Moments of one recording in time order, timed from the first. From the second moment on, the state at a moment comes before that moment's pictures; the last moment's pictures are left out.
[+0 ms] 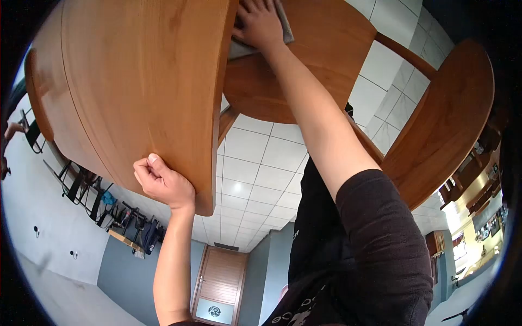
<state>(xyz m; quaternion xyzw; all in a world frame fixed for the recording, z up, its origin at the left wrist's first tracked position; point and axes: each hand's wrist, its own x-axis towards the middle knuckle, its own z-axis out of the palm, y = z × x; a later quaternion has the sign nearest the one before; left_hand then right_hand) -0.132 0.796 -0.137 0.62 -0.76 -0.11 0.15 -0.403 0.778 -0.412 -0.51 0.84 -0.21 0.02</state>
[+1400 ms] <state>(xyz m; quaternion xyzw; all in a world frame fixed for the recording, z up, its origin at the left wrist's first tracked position) -0.141 0.796 -0.138 0.63 -0.76 -0.10 0.14 -0.437 0.958 -0.418 -0.71 0.67 -0.15 0.16</state>
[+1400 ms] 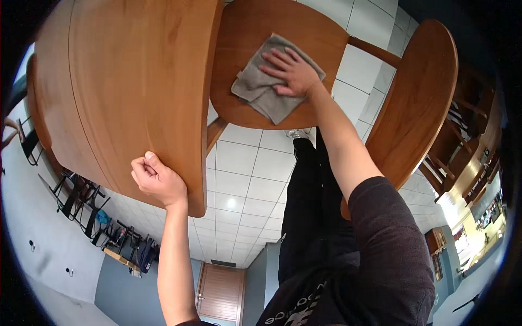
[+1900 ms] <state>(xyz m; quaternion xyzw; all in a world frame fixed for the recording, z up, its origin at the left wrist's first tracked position) -0.140 0.792 -0.137 0.61 -0.78 -0.07 0.12 -0.410 0.971 -0.443 -0.10 0.98 -0.16 -0.01</state>
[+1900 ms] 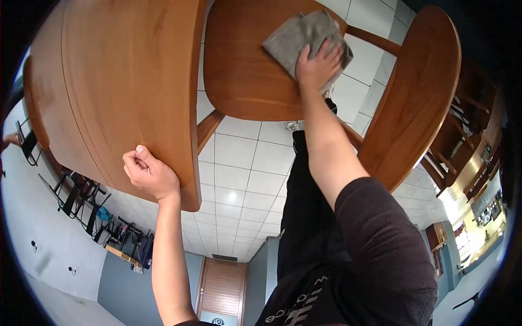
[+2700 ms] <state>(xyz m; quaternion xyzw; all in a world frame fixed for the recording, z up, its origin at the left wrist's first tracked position) -0.206 0.770 -0.112 0.43 -0.87 -0.21 0.10 -0.462 0.946 -0.438 -0.26 0.95 -0.17 -0.01</state>
